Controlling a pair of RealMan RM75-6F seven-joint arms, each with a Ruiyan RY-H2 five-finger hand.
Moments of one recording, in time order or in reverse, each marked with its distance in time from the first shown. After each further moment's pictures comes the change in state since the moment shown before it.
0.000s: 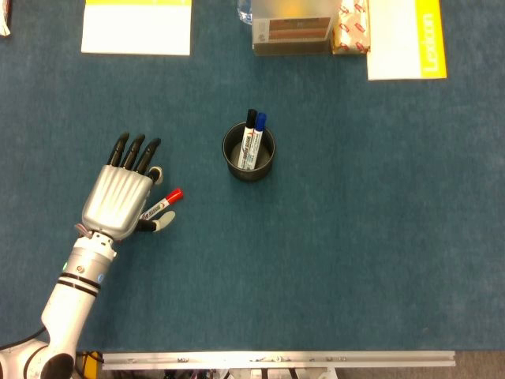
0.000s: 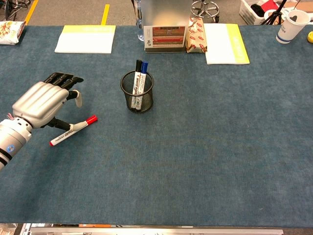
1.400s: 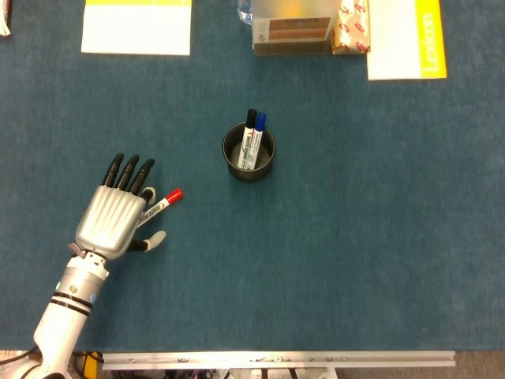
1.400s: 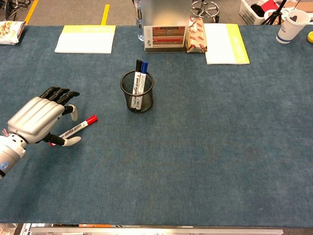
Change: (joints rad) left arm 0.048 -0.012 0.090 0.062 0.055 0.048 -0.046; right arm -0.005 0.005 0.000 -0.009 -0.004 0.013 0.005
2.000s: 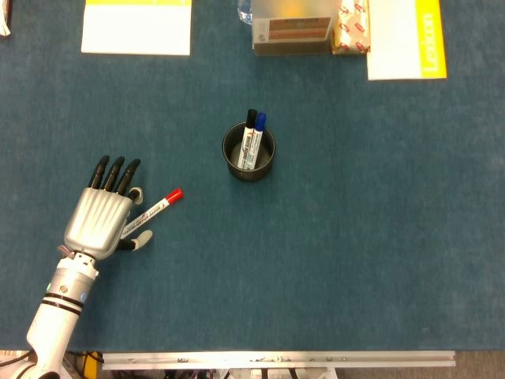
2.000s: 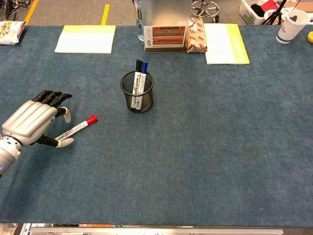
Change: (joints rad) left arm 0.027 -0.020 -0.003 0.098 0.006 0.006 -0.080; right arm 0.000 0.000 -0.001 0.000 0.000 -0.001 -0.002
